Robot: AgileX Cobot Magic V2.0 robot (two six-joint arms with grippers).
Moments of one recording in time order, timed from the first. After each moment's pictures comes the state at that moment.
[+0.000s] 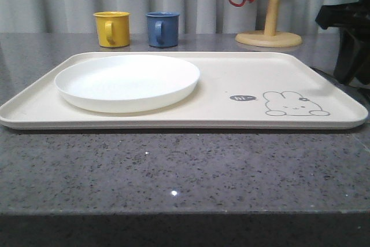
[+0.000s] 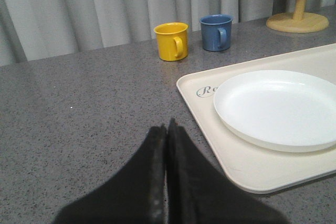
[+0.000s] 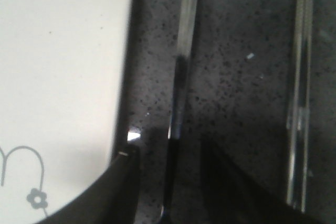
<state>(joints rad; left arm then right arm) -0.22 0.20 -0.36 0.00 0.38 0.16 0.08 1.58 -1.14 0.17 0.78 -0.03</state>
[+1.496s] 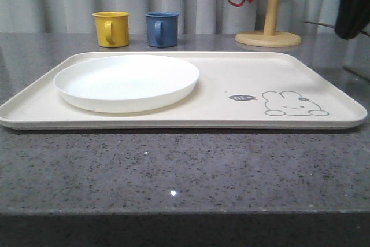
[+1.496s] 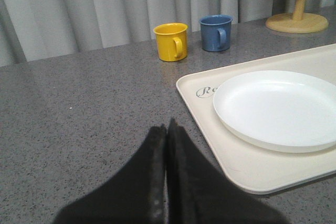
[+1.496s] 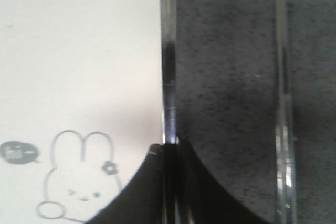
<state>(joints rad) -0.22 0.20 -0.36 0.00 0.37 0.16 0.25 1.53 -1.35 0.02 1.00 0.23</state>
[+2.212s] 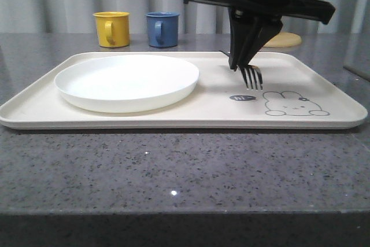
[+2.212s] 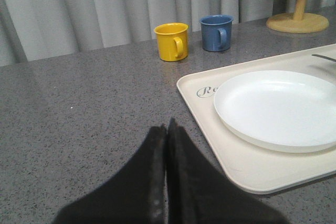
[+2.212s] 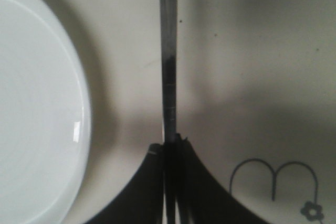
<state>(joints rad) -0.22 0.20 -0.36 0.00 0.37 0.16 0.50 1.75 -1.46 0.01 0.92 0.58</state>
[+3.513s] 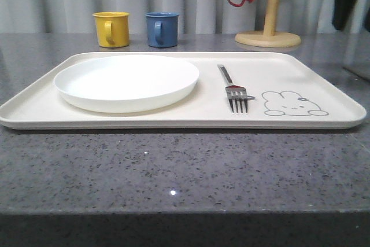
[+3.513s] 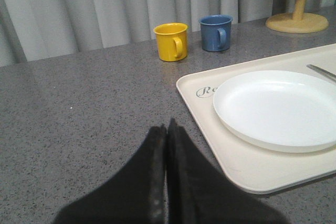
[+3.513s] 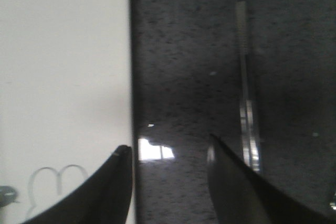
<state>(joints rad) -0.22 0.20 -0.36 0.00 0.37 0.16 0.11 1.61 -1.45 0.01 1.08 0.29</state>
